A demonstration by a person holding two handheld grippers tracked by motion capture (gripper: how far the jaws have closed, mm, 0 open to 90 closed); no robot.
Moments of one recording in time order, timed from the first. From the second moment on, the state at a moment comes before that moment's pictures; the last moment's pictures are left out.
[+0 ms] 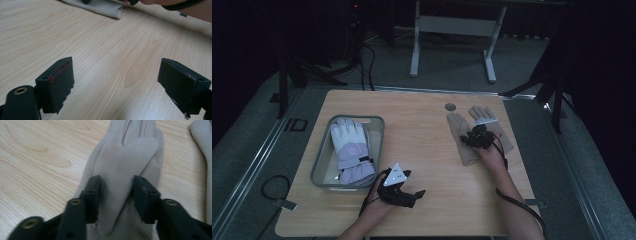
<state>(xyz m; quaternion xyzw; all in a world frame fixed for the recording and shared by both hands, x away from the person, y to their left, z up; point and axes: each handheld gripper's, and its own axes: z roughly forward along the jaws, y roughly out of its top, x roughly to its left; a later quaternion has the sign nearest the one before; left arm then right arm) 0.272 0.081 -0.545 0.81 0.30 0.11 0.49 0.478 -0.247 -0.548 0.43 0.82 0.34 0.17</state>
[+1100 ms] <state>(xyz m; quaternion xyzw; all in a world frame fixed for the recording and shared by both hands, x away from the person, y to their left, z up) 0.270 0.083 -0.549 0.80 0.32 0.13 0.49 0.408 -0.192 -0.481 0.53 0.72 0.40 0.19</state>
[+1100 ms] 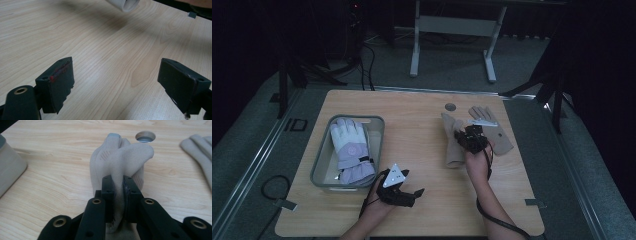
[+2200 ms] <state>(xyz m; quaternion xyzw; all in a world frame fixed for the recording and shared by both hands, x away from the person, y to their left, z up) 0.266 0.079 -0.555 0.81 0.31 0.14 0.49 0.374 -0.157 -0.549 0.54 0.74 0.35 0.17</state>
